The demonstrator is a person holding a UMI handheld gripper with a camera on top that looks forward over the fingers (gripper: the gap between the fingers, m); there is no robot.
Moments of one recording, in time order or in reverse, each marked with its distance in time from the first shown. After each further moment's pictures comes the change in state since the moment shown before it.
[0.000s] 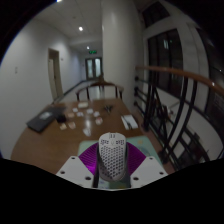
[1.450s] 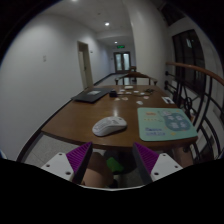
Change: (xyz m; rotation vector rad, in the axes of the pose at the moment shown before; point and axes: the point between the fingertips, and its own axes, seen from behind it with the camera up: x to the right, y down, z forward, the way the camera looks) arm -0.200 0.081 -0.080 -0.069 -0.291 -0.083
